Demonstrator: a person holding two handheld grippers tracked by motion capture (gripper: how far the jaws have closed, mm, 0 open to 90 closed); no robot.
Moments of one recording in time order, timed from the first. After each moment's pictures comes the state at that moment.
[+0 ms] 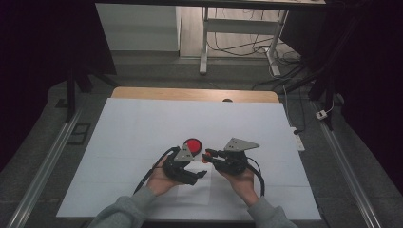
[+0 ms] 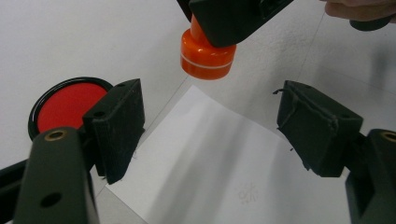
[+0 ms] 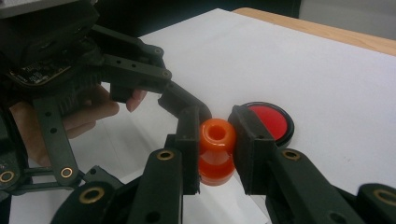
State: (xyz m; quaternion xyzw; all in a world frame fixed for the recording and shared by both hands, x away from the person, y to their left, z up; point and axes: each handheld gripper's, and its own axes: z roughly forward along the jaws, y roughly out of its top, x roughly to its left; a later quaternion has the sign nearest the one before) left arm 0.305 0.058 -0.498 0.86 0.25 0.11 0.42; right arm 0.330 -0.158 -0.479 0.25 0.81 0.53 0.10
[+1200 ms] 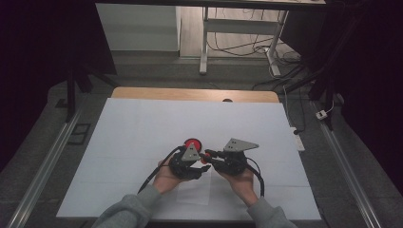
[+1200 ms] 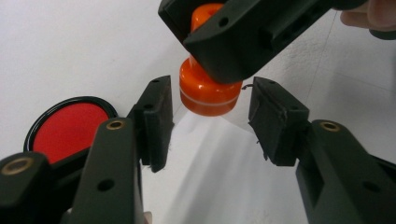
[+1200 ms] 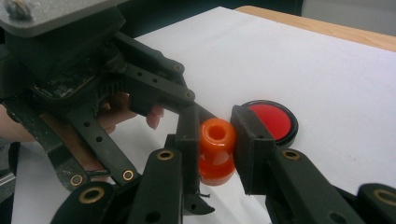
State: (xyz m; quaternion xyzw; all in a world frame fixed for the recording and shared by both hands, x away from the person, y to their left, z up) left arm 0.314 0.043 -0.501 0.87 0.24 0.13 0.42; right arm 0.329 -0.157 -0.481 0.25 0.81 0.53 0.09
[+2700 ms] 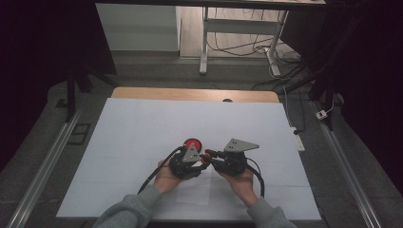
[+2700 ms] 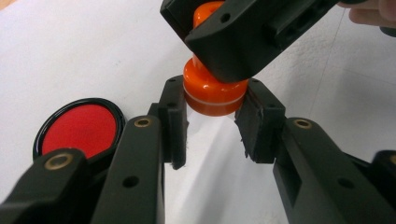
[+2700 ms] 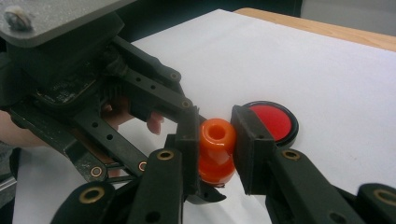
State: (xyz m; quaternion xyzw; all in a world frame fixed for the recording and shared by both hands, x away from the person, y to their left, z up) left arm 0.313 0.042 -0.502 0.87 0.23 0.15 0.41; right arm 0.329 -0.157 -0.482 0.26 0.80 0.53 0.09
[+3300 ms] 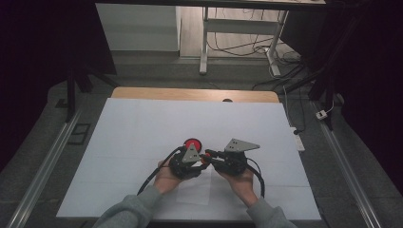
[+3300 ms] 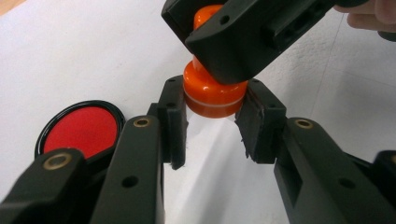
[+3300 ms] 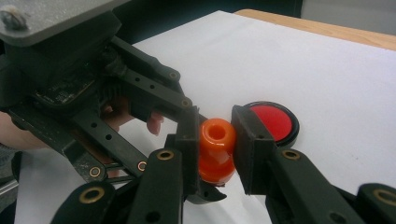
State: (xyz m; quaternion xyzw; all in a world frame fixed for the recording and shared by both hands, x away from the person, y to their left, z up) left arm 0.312 0.042 -0.502 0.87 0.23 0.15 0.41; right arm 0.329 -0.159 -0.483 0.26 0.80 0.54 0.08
